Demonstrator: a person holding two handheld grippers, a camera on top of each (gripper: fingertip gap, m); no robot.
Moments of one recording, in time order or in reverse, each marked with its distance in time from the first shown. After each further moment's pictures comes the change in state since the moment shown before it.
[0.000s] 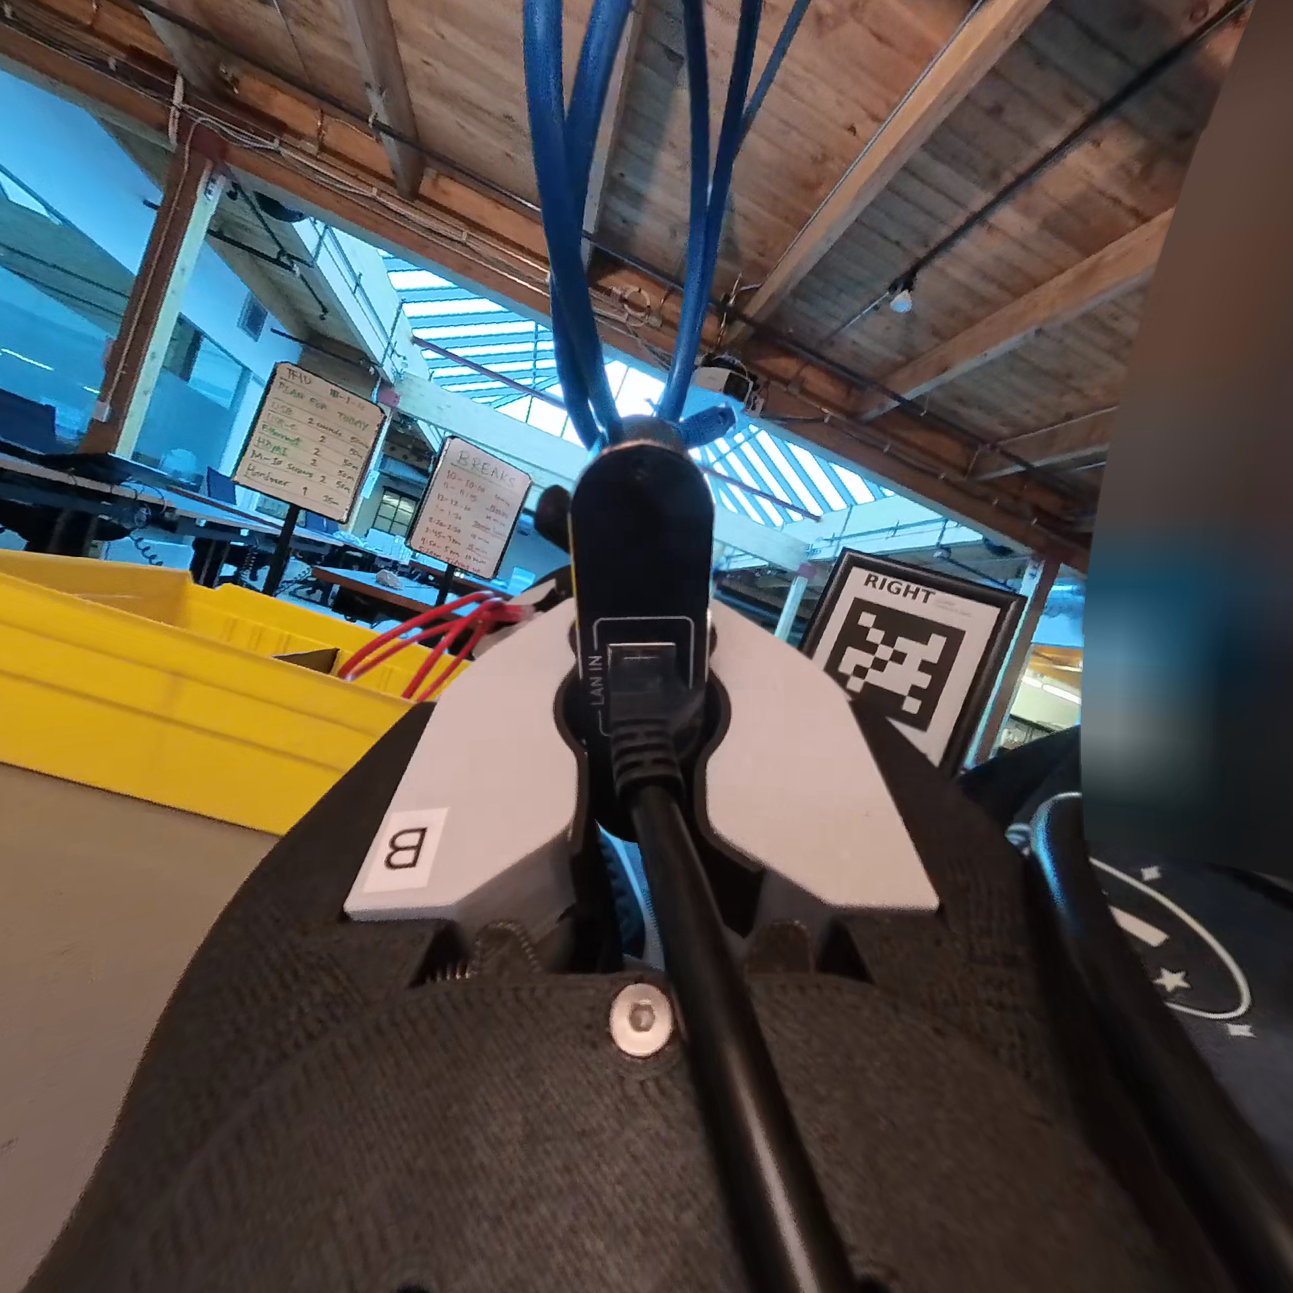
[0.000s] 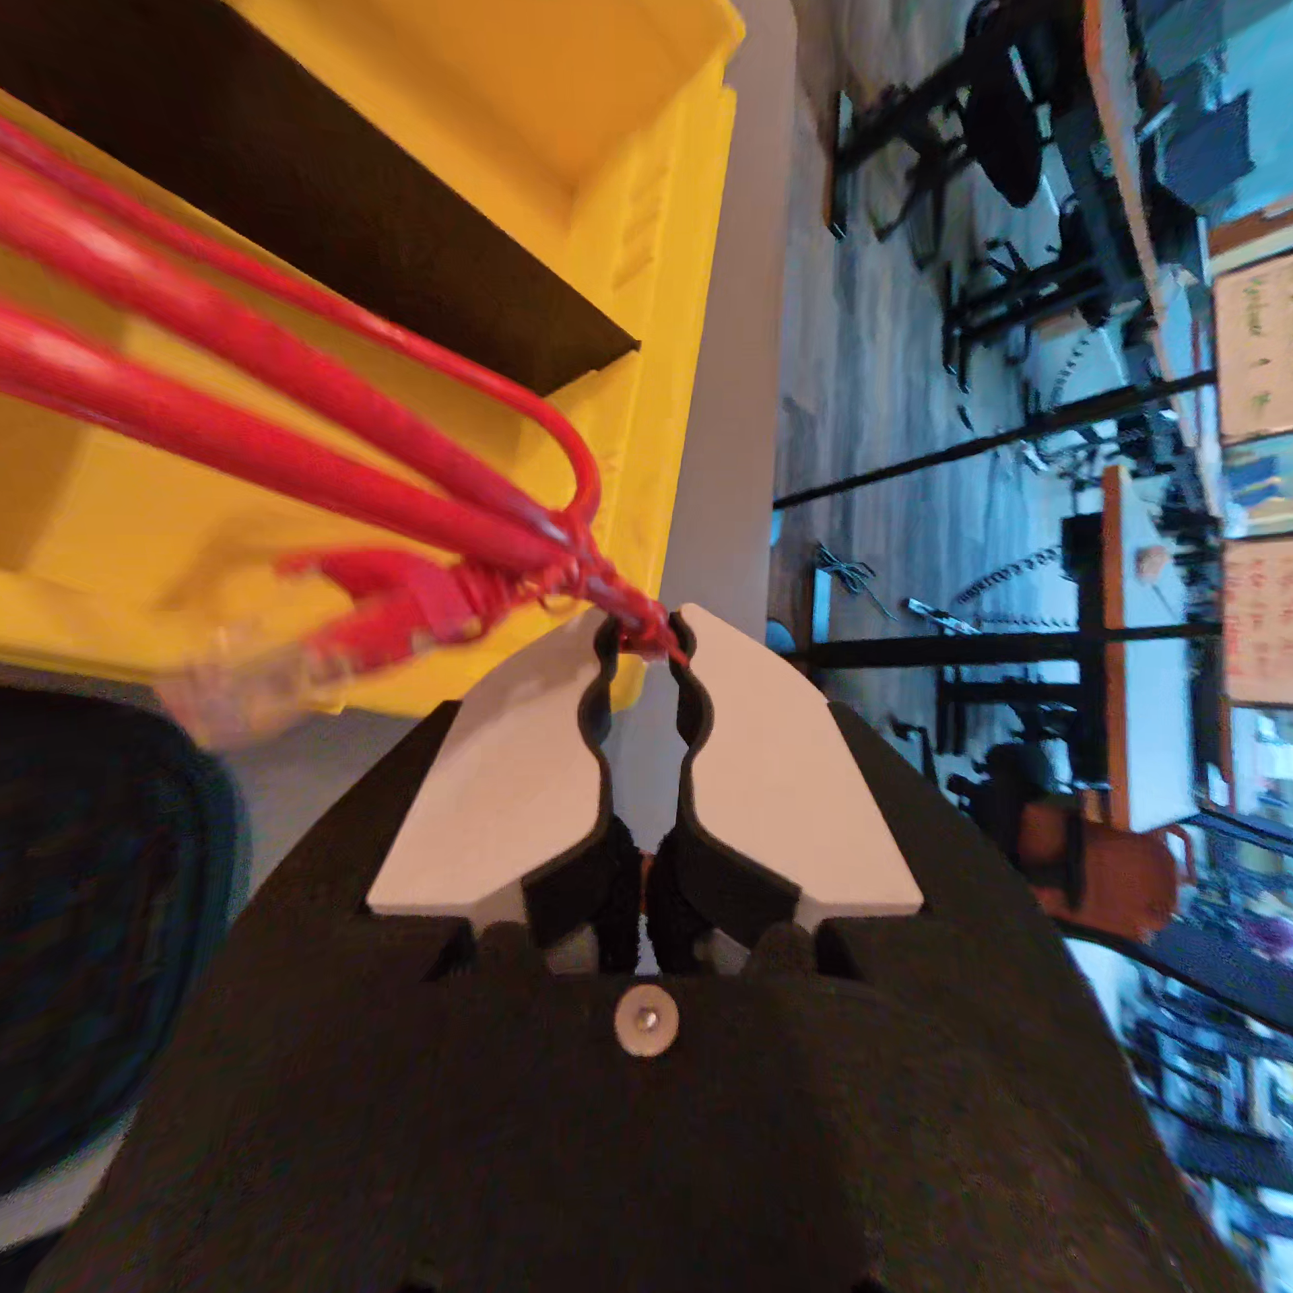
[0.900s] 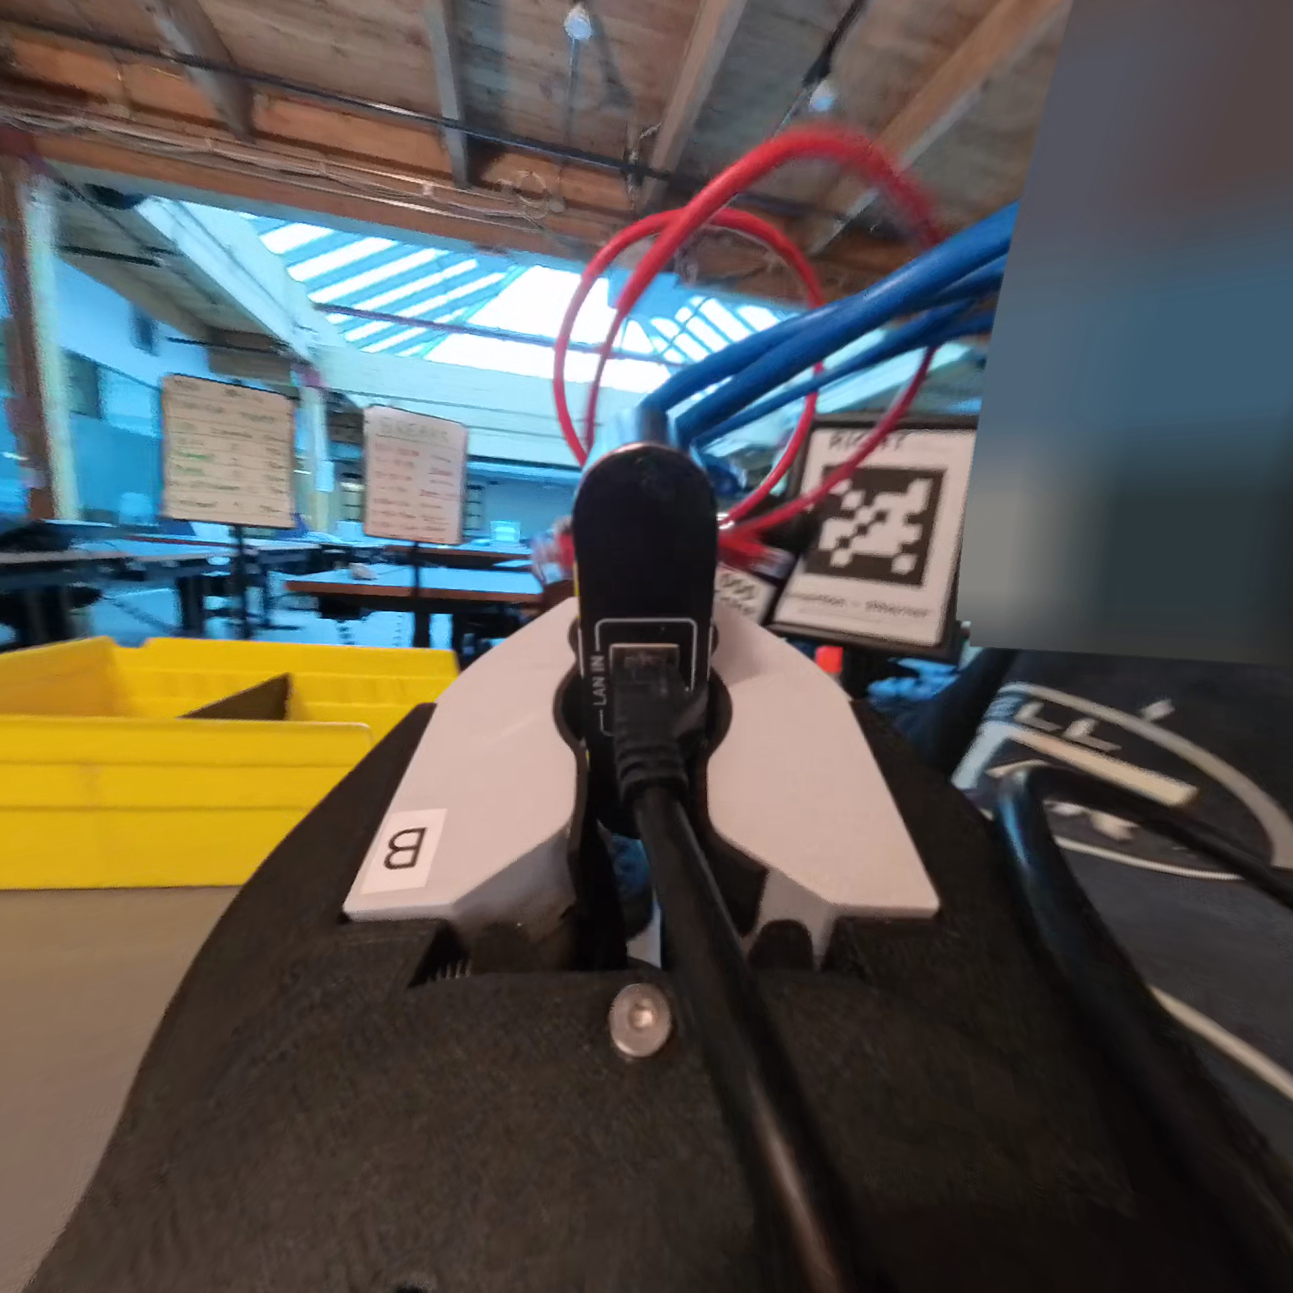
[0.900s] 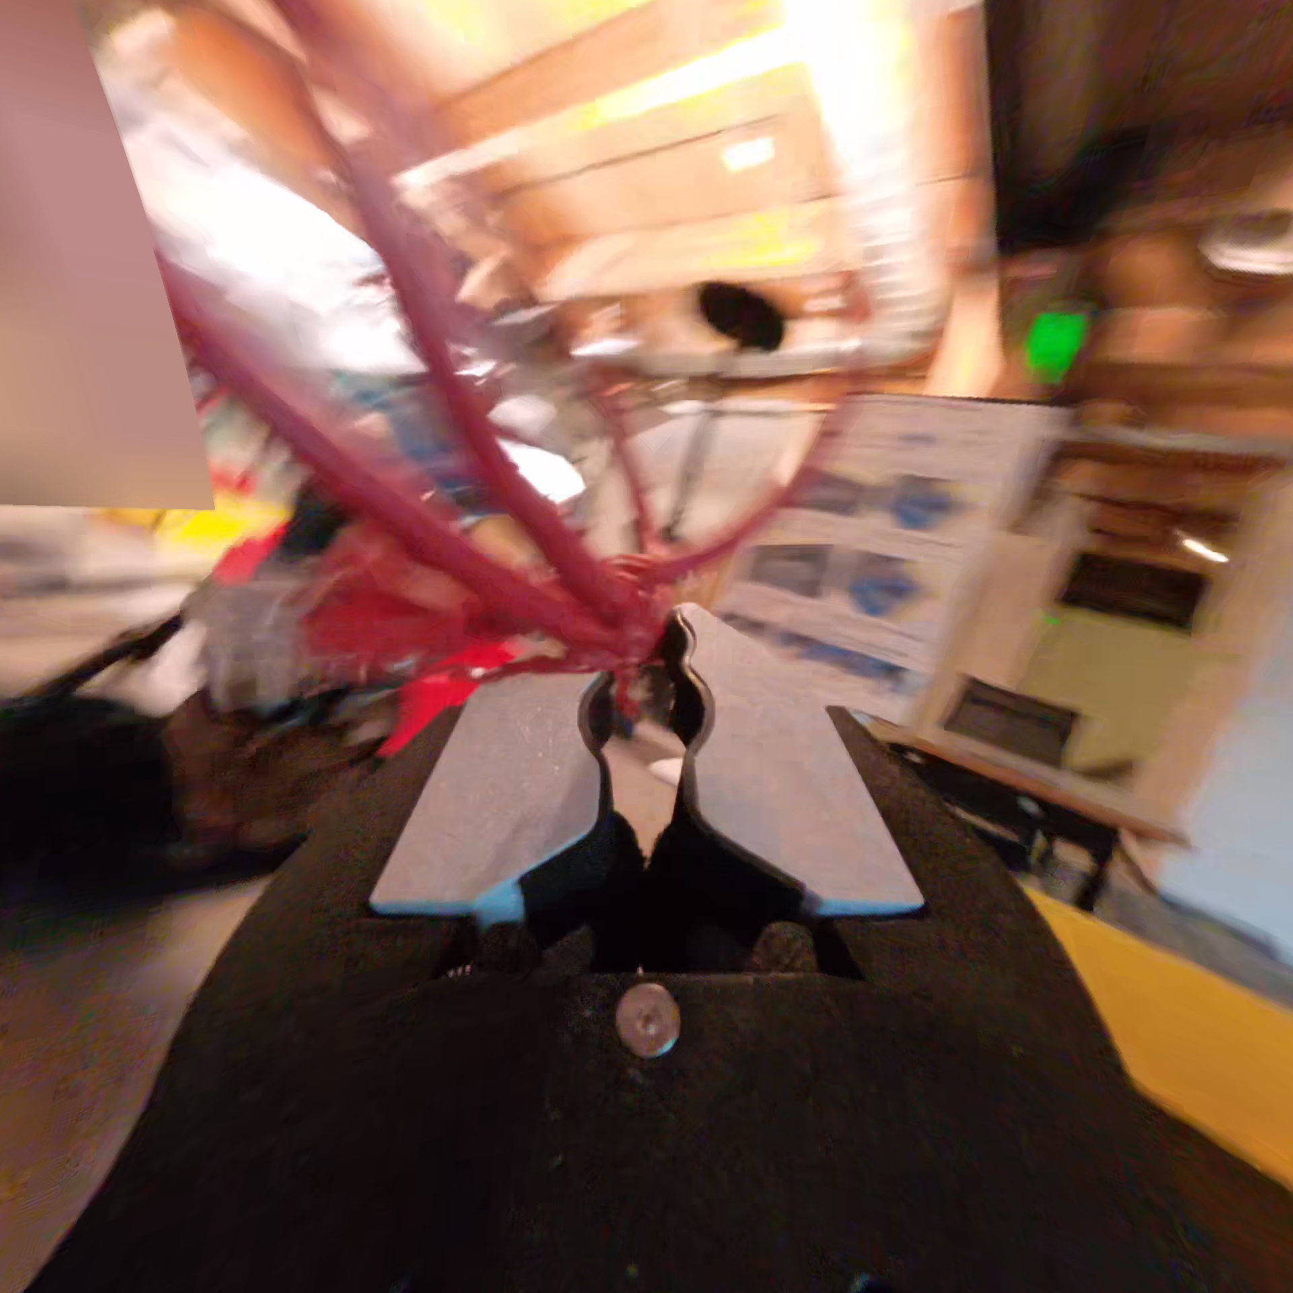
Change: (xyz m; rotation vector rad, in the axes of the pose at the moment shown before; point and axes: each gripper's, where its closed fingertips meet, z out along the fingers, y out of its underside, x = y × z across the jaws) left arm 0.041 0.030 0.019 -0.149 0.131 0.229; right arm -0.144 -0.110 -0.241 1.611 -0.605 0.336
